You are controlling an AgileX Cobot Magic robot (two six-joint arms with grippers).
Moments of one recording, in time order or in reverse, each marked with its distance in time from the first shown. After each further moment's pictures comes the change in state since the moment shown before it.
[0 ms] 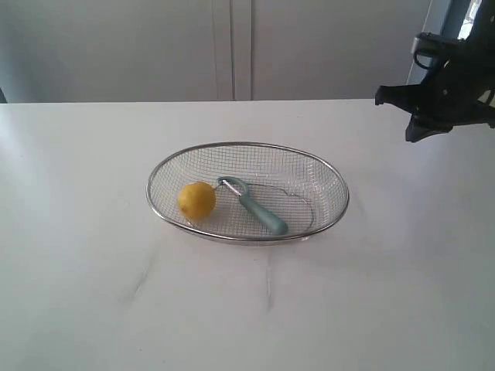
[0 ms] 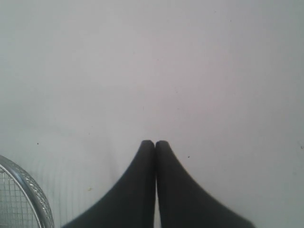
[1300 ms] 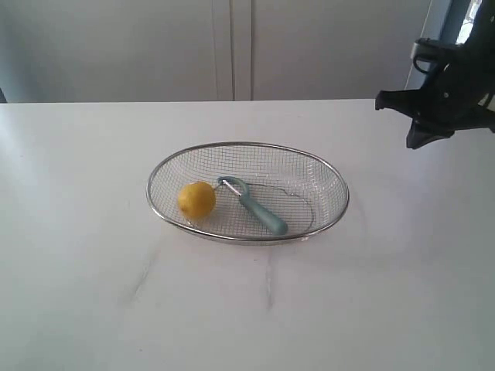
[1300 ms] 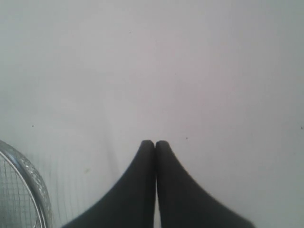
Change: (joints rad) left arm 0.000 0.000 0.000 0.000 0.000 0.000; right arm 0.000 0.000 0.000 0.002 0.060 0.000
